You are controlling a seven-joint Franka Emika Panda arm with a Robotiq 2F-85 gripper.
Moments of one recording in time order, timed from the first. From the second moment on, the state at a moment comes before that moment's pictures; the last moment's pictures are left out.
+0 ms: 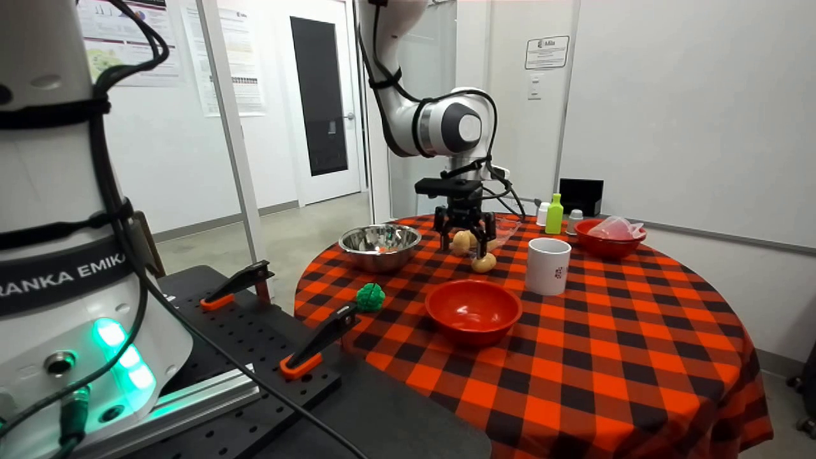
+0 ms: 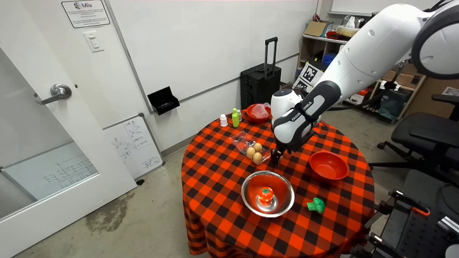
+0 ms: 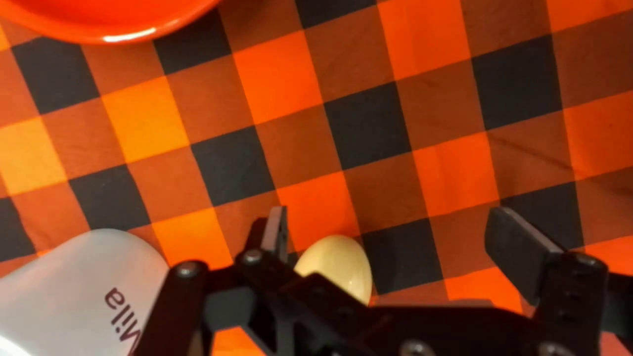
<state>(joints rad) 0.00 0.81 -0.08 -1.84 -0.05 2.55 0.01</state>
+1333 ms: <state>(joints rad) 0.00 0.95 -0.11 -1.66 -0.05 2.54 0.04</state>
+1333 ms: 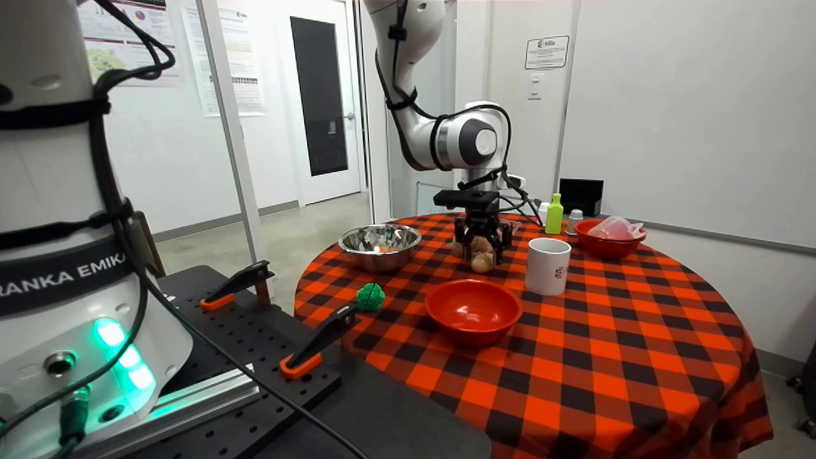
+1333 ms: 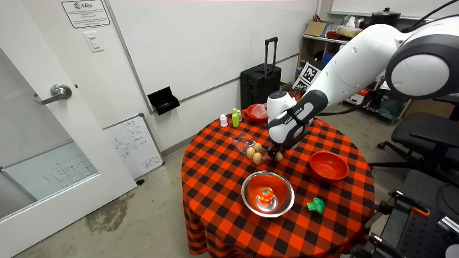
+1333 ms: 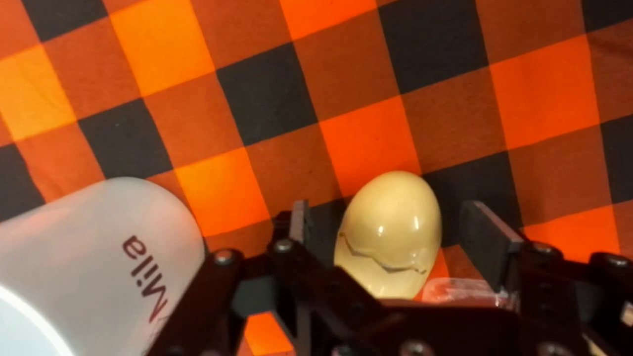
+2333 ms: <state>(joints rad) 0.00 0.93 -0.10 -1.66 -0.05 2.53 0.04</state>
